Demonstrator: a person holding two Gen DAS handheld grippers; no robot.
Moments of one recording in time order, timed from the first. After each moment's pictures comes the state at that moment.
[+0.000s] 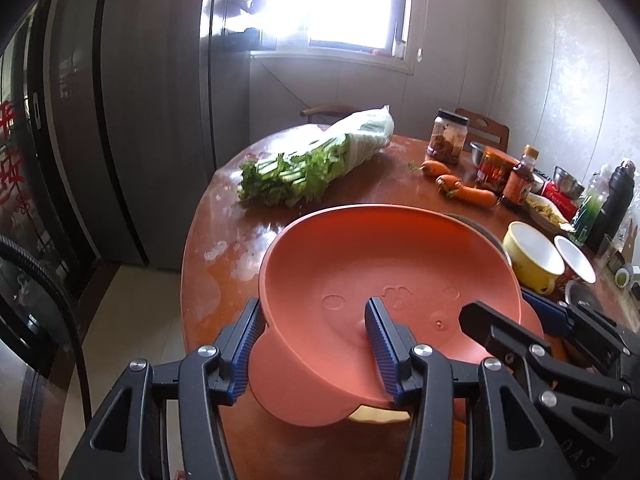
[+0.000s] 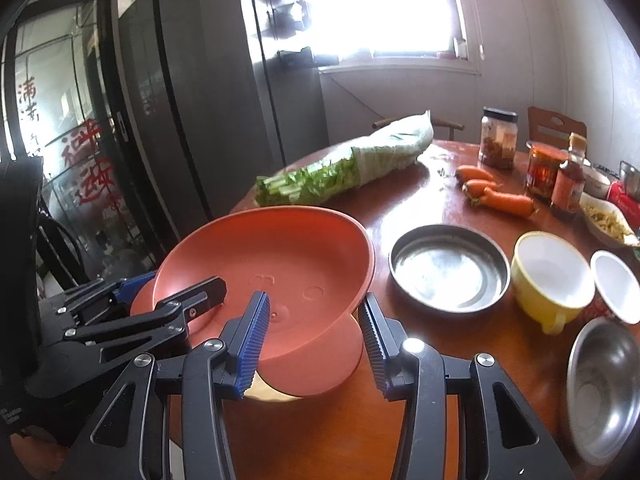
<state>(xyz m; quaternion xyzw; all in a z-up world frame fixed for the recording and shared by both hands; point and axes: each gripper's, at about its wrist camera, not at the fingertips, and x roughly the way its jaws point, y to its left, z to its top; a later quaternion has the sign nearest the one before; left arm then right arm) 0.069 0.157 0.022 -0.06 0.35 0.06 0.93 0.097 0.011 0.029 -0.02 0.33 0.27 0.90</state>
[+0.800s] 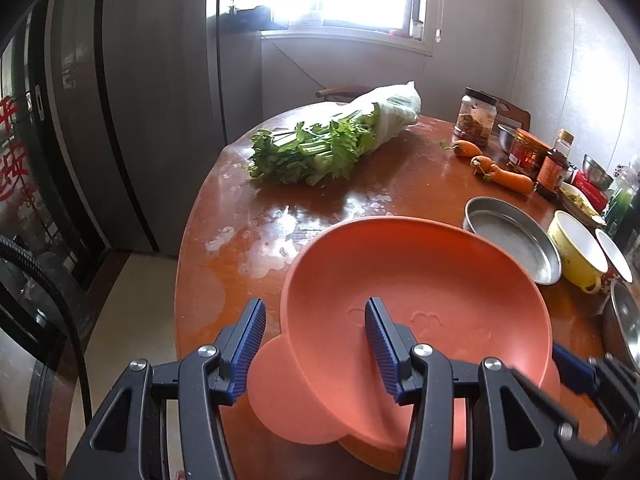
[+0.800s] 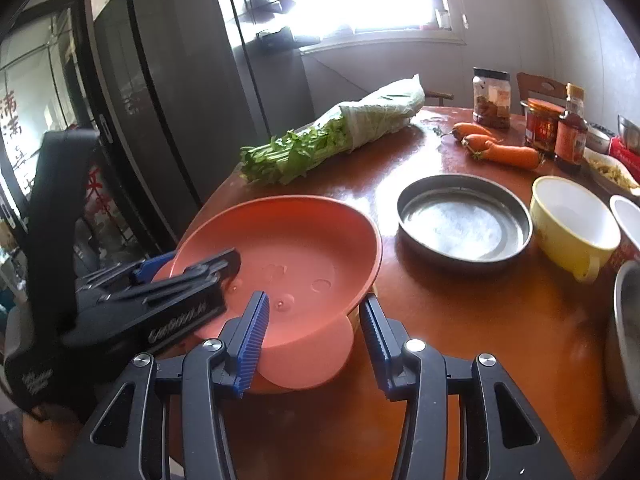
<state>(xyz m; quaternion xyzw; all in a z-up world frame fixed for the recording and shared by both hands) 0.106 0.176 -0.011 -0.06 0.38 0.09 0.92 0.098 0.019 -0.009 0.01 0.36 0.25 0.90</state>
